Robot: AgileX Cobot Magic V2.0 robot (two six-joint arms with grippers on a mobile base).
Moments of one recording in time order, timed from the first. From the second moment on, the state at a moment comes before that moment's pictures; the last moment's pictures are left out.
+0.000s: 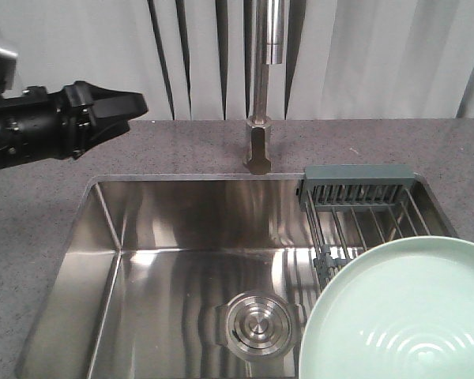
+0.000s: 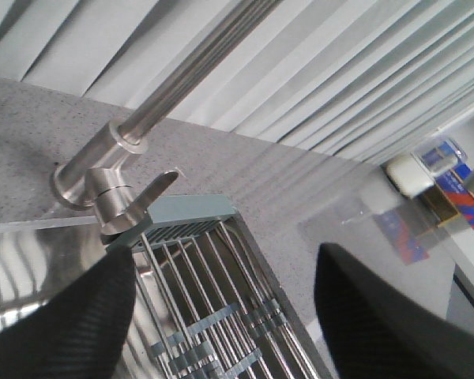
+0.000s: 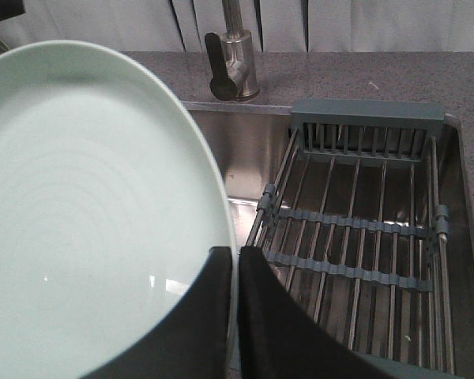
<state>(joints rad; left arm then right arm) -0.07 1.51 -1.07 -1.68 0.83 1.09 0.22 0.17 -0.62 0.19 0.91 0.00</state>
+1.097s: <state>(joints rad) -0.36 2.20 -1.83 -1.69 0.70 1.00 0.22 0.17 -0.62 0.19 0.91 0.00</state>
